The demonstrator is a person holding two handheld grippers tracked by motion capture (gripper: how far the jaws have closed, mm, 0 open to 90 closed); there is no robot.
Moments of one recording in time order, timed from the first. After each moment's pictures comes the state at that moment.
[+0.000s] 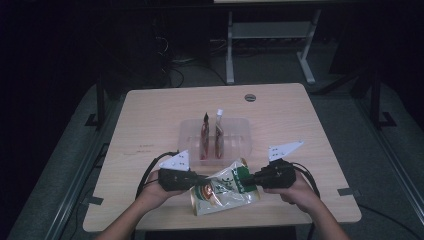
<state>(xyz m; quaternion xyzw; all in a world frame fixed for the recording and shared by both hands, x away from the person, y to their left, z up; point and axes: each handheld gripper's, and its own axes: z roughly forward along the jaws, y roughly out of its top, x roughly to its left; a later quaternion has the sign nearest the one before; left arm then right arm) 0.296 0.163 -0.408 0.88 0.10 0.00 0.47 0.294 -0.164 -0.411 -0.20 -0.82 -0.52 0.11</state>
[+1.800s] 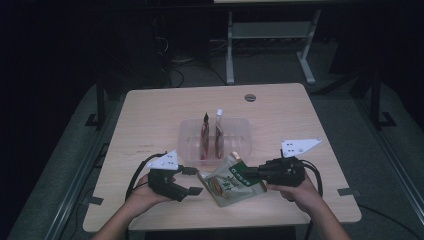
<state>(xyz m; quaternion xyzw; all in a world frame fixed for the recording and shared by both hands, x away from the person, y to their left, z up) 0.280 0.193 -0.400 0.86 0.17 0.00 0.47 0.280 -0.175 -0.373 -0.17 -0.76 -0.62 0.08</state>
